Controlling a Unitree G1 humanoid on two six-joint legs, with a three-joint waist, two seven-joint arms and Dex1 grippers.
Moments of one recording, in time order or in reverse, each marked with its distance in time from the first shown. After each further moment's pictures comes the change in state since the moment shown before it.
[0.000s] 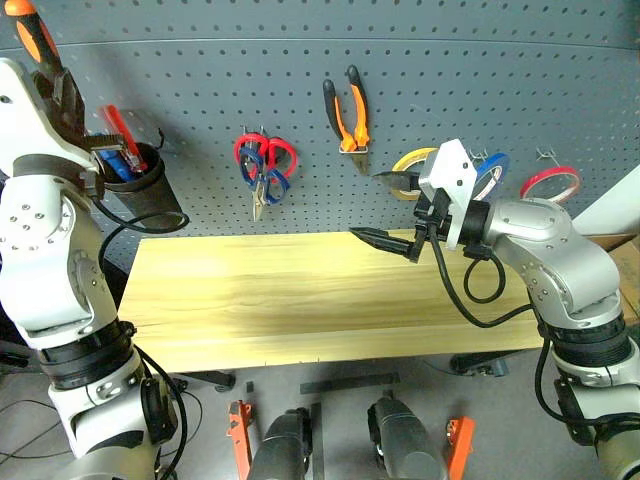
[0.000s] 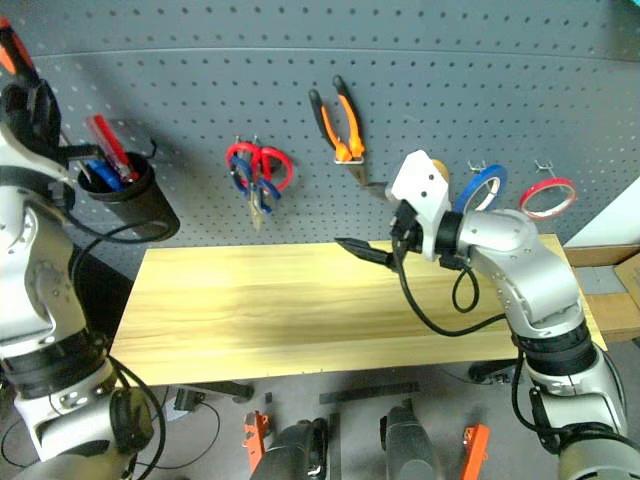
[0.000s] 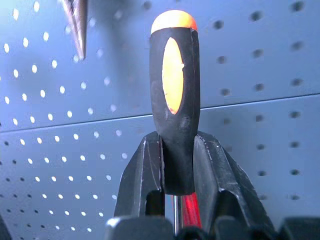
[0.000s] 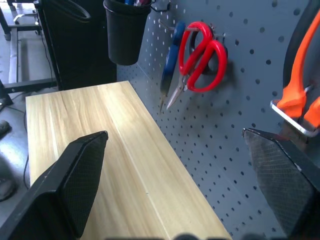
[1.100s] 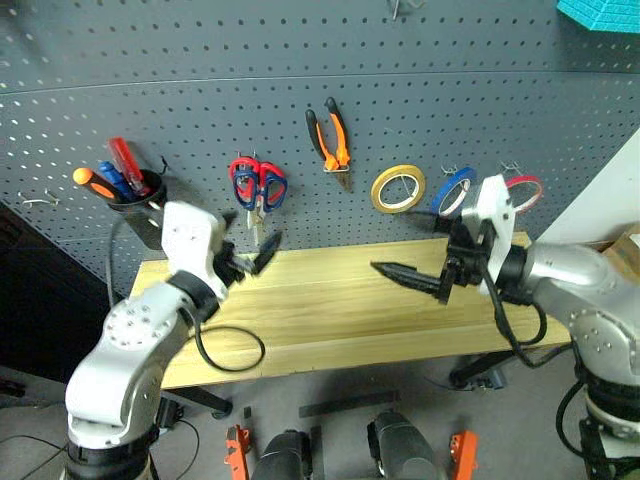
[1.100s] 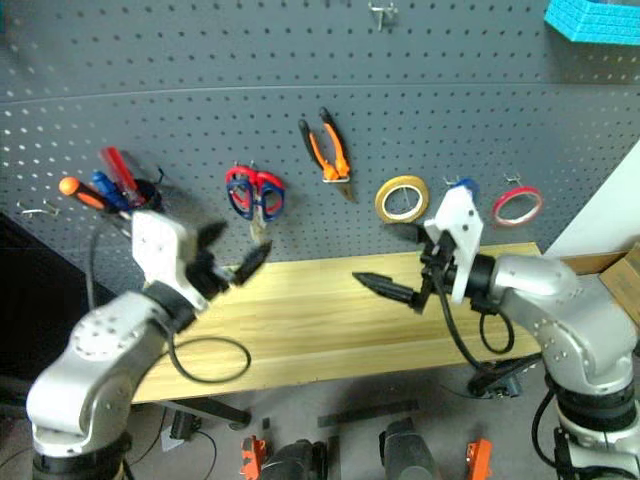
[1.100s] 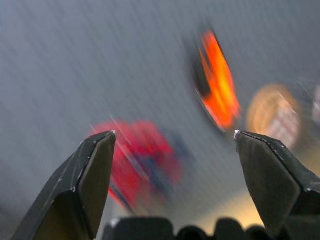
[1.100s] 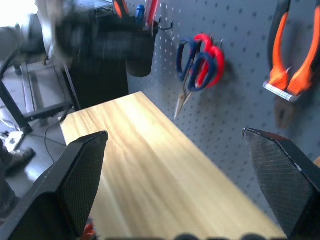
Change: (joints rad) left arm 0.546 -0.029 -0.318 -0.428 -0.312 0.236 -0.230; right arm 0.318 -0.028 -0.192 -0.284 0.290 0.255 -0.113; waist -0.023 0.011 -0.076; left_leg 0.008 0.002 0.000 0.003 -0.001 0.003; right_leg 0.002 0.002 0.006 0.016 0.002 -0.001
